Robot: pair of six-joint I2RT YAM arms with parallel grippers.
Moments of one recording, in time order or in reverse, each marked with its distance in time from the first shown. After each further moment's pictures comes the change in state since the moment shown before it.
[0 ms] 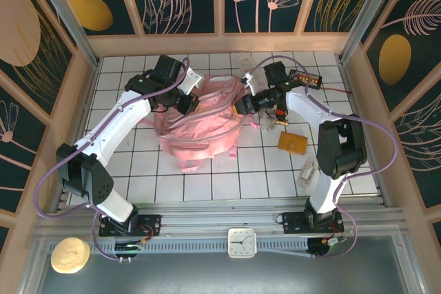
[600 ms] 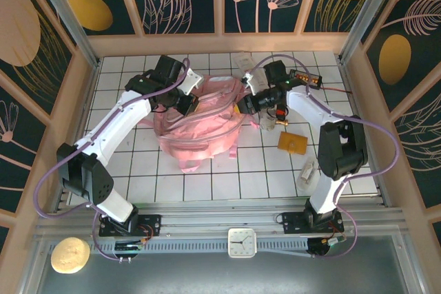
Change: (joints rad) left arm -0.003 0.006 0.003 -0.014 -0.031 0.000; right arm 0.008 -0.013 0.040 -0.081 0.071 -0.005
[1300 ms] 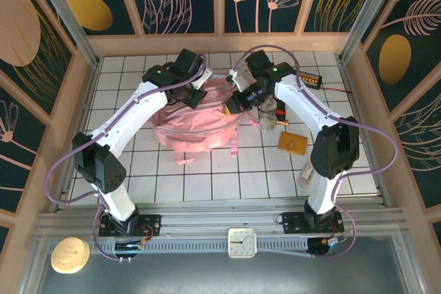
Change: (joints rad) left arm -0.126 0.145 0.235 -0.141 -0.370 -0.042; right arm 0.141 0.056 0.309 -0.394 0.129 0.096
